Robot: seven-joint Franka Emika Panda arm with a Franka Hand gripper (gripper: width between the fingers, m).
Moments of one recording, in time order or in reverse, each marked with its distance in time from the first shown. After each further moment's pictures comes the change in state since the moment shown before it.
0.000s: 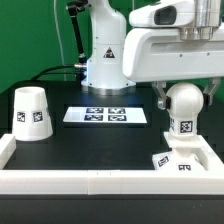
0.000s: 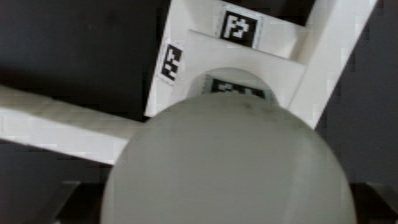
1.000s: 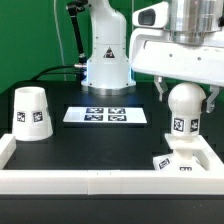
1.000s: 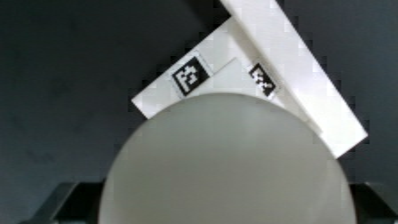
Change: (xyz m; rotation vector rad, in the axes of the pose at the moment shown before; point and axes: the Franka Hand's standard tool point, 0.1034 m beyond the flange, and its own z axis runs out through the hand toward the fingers) arm -0.006 -0.006 0.003 -0.009 -0.104 0.984
